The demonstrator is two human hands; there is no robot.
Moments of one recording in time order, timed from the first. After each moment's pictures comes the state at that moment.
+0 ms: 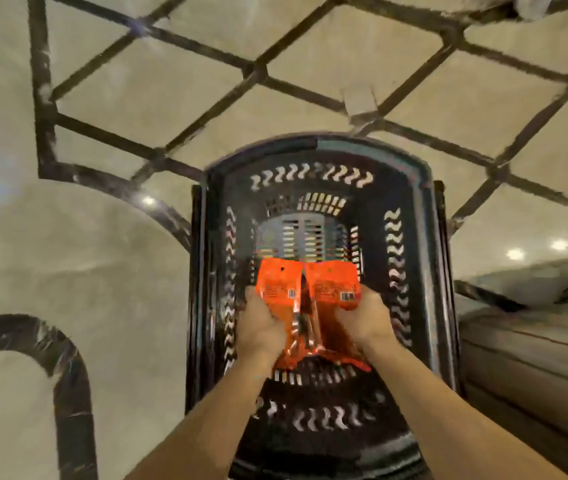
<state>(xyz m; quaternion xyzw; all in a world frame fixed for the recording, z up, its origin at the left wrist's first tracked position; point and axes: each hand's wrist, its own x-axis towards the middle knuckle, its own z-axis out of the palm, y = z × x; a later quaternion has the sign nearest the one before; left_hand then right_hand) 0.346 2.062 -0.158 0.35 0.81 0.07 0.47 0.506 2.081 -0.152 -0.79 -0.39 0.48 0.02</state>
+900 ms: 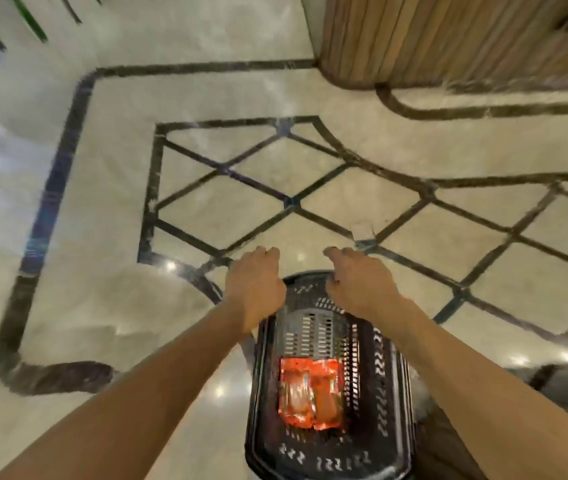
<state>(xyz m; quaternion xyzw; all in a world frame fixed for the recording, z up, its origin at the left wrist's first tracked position) 0.241 2.205 0.184 0.67 0.71 -0.02 0.22 0.427 2.236 0.188 -0.56 -0.81 0.17 -0.10</state>
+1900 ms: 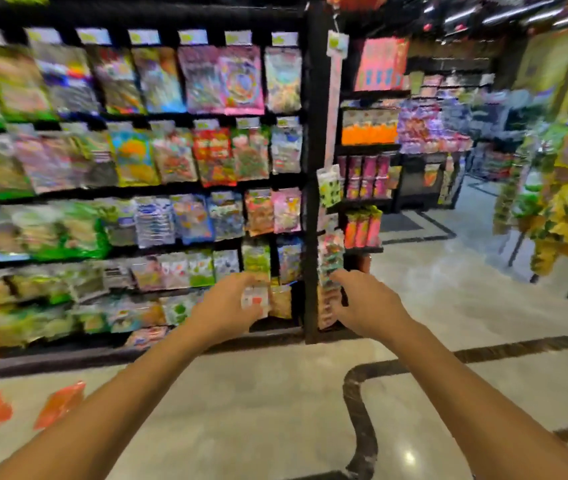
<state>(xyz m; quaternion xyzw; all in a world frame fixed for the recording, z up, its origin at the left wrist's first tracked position) 0.109 1.526 0.640 0.06 0.97 0.24 -0.07 0.087 1.779 0.650 0.15 -0.97 0.15 0.07</state>
